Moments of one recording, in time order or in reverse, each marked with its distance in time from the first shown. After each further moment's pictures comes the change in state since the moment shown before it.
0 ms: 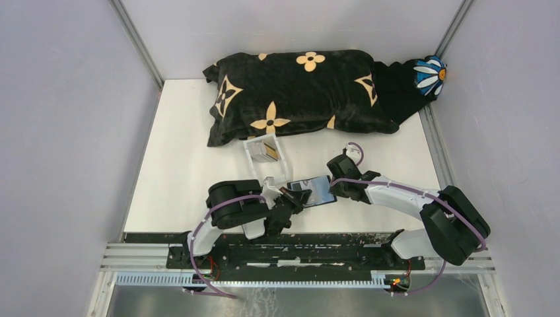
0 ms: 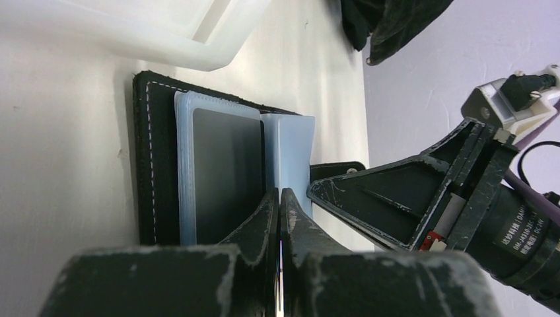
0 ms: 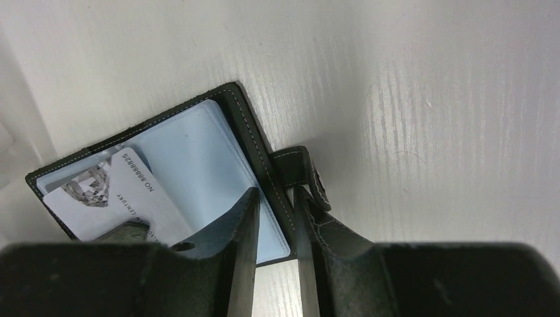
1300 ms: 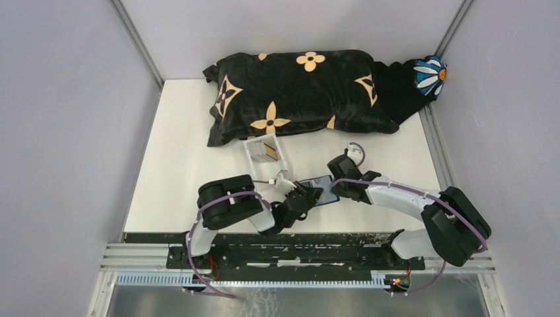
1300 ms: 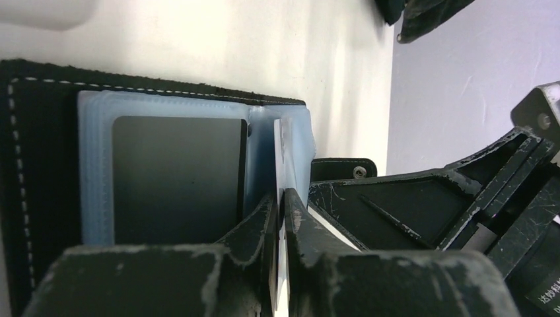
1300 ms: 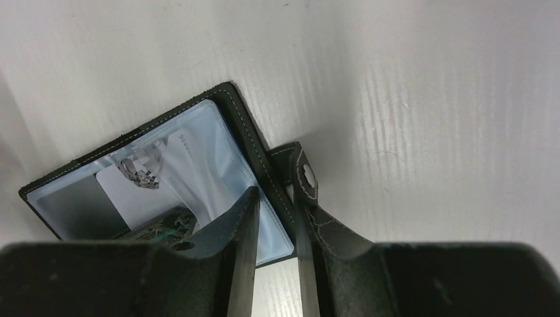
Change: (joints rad) left arm 0.014 -0.089 0.174 -0.426 0.081 -0.125; right arm 0.007 -0.006 0.000 -0.011 0.015 0.000
